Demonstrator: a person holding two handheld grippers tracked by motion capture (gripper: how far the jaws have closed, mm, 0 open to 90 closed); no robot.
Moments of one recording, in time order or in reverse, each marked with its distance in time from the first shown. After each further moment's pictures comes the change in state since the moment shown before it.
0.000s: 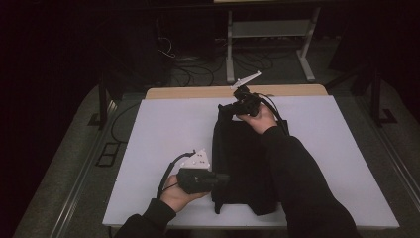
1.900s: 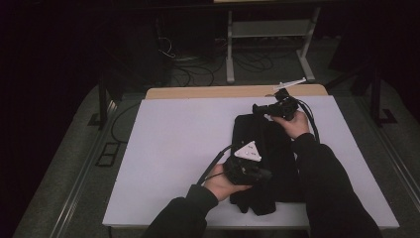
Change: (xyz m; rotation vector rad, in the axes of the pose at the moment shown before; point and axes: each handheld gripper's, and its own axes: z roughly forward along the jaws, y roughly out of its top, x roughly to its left) left arm -0.018 0.066 0.091 0.063 -0.098 0.061; right arm -0.073 -0.076 -0.056 -0.079 -0.049 0.199
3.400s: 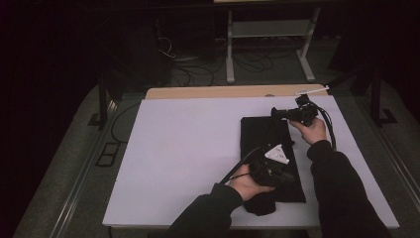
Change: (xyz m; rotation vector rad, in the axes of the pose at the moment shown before) left arm -0.004 0.020 0.063 0.030 -0.044 0.008; right arm -0.046 -0.042 -0.029 -0.035 -0.046 0.114
